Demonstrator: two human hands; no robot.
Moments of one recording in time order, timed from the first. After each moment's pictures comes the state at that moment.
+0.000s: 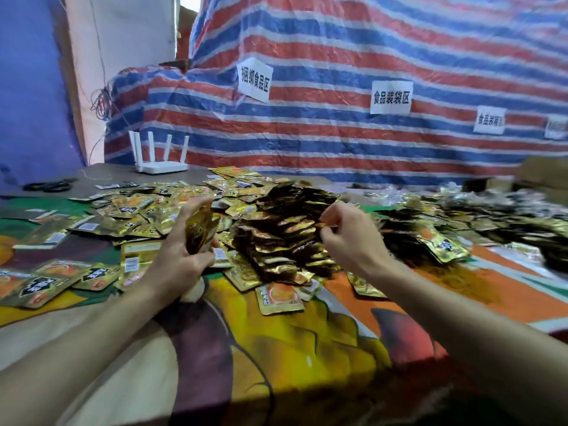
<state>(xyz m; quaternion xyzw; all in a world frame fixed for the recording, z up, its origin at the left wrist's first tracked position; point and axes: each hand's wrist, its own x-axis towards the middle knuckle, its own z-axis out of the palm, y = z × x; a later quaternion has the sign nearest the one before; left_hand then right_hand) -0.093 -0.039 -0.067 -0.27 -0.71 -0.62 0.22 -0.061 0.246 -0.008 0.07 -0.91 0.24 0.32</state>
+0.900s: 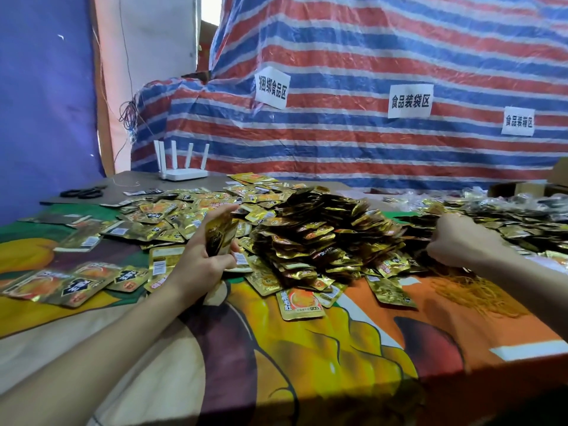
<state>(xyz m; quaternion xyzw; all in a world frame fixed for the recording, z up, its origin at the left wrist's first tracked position) -0.078 -0.035 -0.054 -0.26 -0.68 -0.66 0.18 -0.056 0.359 0.029 -0.19 -0.97 -0.03 0.18</state>
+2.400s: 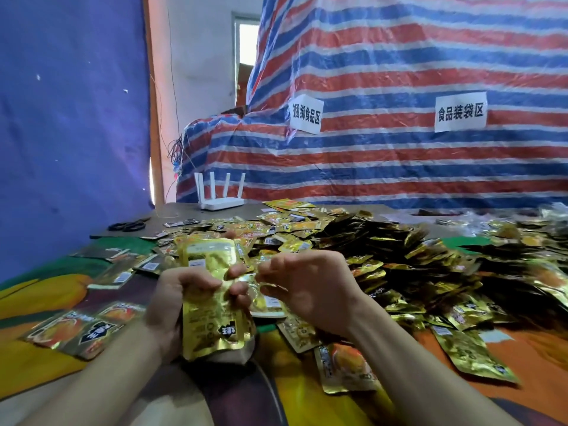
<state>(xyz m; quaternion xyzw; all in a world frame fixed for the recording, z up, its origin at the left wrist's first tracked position) -0.081 -0.073 -0.035 -0.18 -0.41 -0.88 -0.19 -0.111 0.129 -0.017 0.27 -0.49 0.80 -0.24</state>
